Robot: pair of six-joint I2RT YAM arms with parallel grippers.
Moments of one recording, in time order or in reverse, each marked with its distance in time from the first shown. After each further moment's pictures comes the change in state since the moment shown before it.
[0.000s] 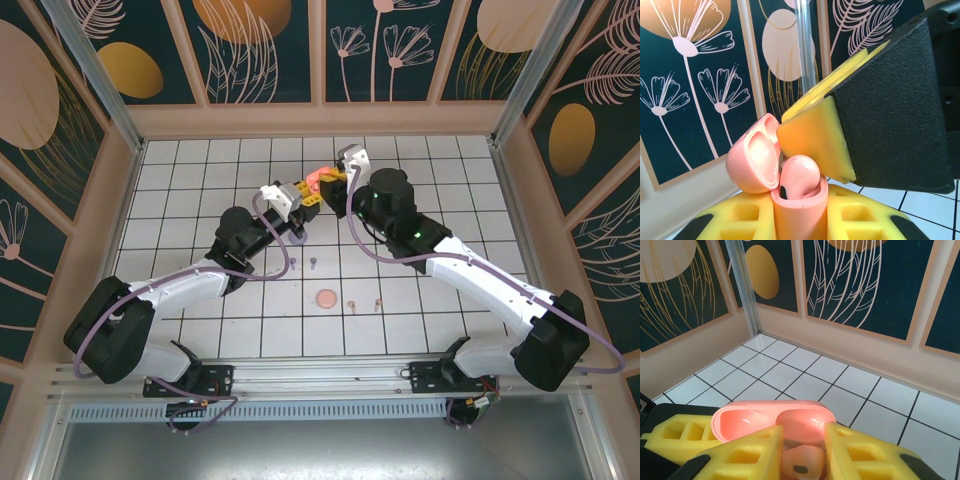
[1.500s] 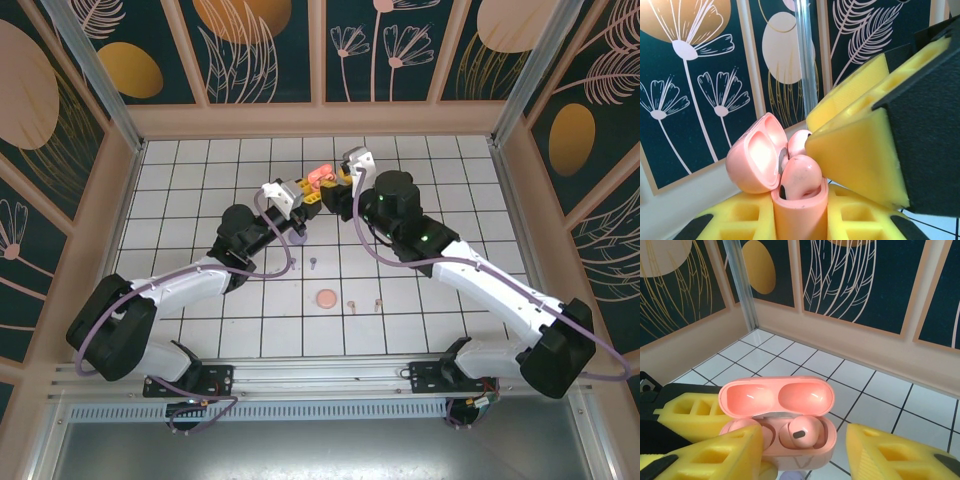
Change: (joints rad) left arm 0.000 0.017 0.023 0.001 -0.003 0.000; right arm 0.000 -0.051 -0.013 -0.057 0.008 0.002
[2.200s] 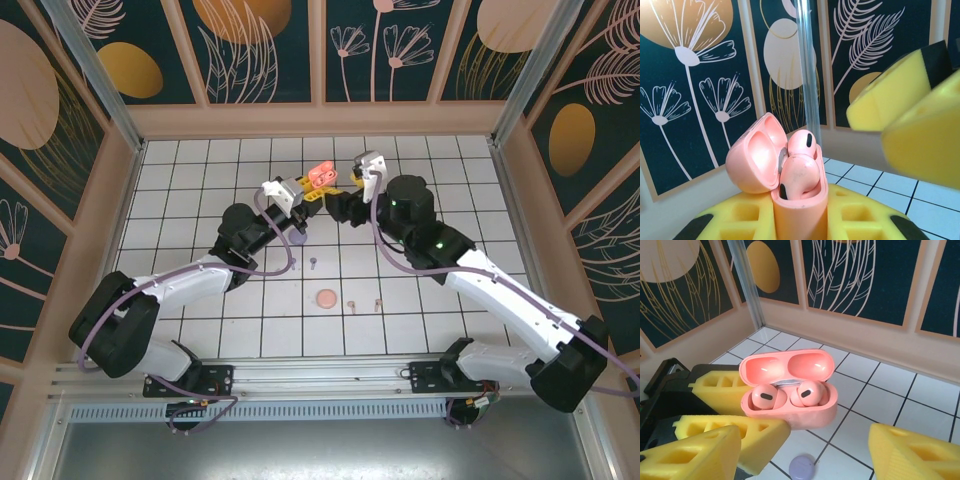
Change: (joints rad) left arm -0.001 0.021 0.013 0.031 -0.001 -0.008; right arm -0.017 -0.098 -0.013 -0.089 -0.025 0.059
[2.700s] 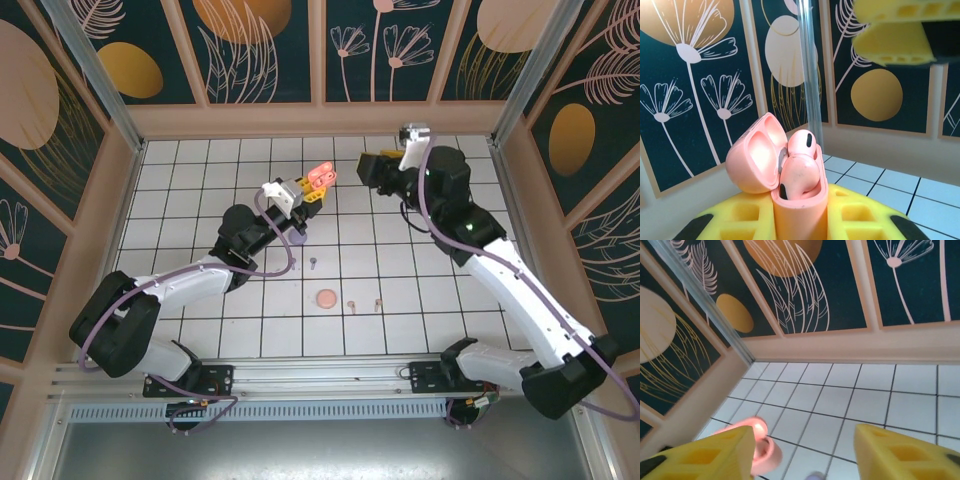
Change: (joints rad) left arm 0.000 0.002 -0.013 0.005 -0.006 0.012; right arm -0.187 0.025 0.206 -0.179 -0.079 0.266
